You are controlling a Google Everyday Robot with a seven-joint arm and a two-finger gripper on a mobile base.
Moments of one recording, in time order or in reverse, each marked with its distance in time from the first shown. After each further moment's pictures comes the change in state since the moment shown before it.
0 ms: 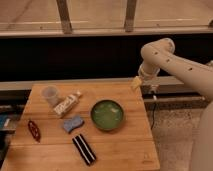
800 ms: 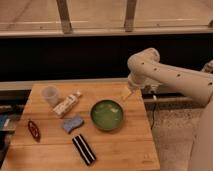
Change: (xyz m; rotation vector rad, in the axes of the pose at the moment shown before) arm 0.008 0.091 0.033 -0.061 0.055 -0.121
